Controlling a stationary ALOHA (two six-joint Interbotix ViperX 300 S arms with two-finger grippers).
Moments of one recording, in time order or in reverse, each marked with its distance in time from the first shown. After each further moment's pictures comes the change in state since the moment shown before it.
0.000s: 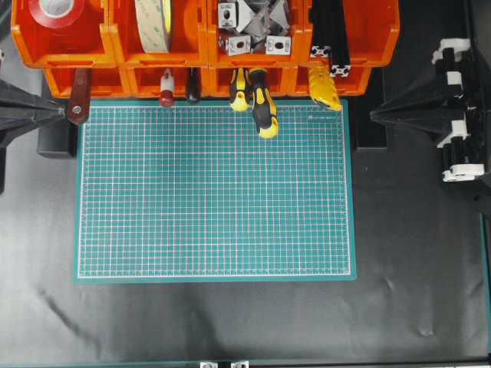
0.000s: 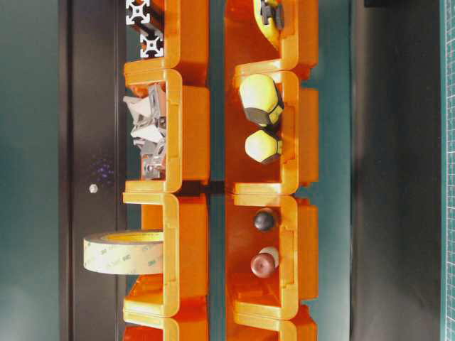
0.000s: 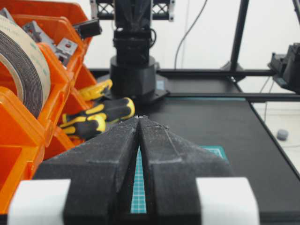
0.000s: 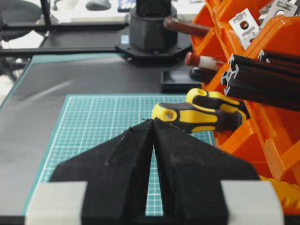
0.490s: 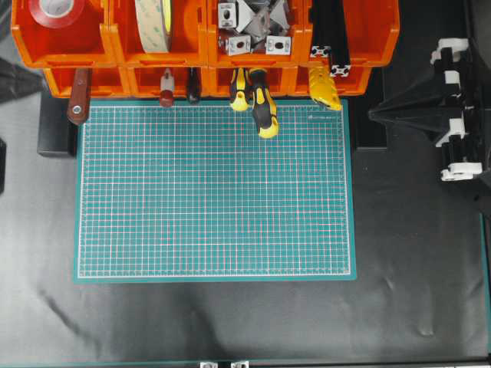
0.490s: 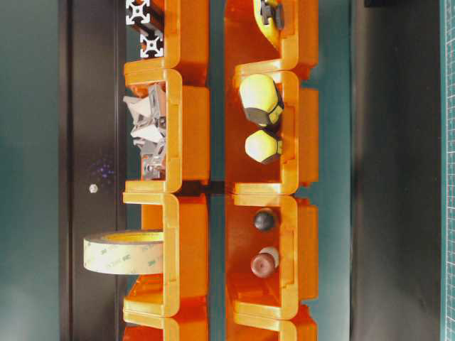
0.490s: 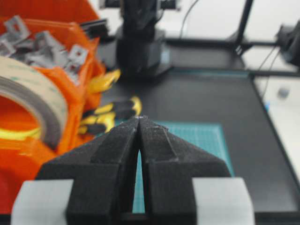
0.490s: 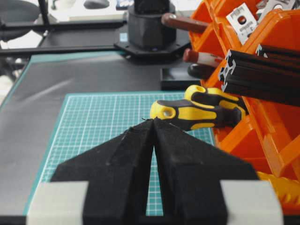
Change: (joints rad) left arm 0.029 0.034 -0.439 0.060 0.660 -0.094; right arm -0.006 0.008 -0.002 0.000 0.000 0.017
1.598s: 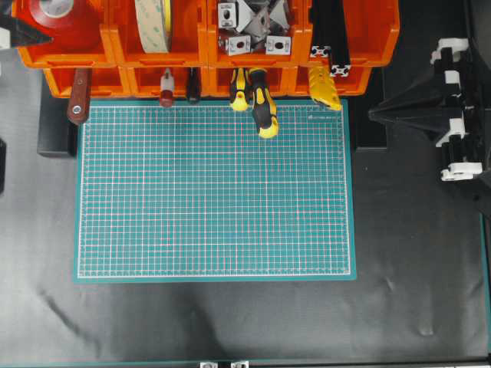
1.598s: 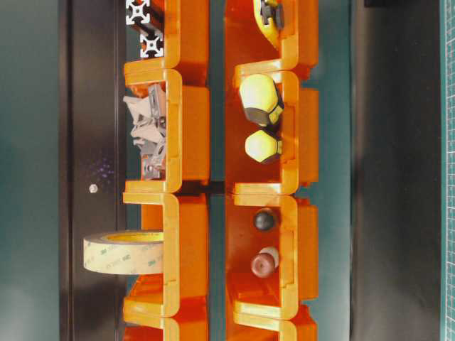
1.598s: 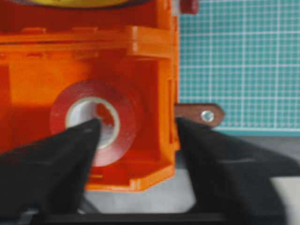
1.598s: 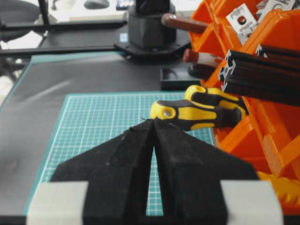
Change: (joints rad) left arm 0.210 0.483 -0.634 0.018 1.034 0.359; right arm 0.000 -0.002 0.002 0.002 0.000 0.002
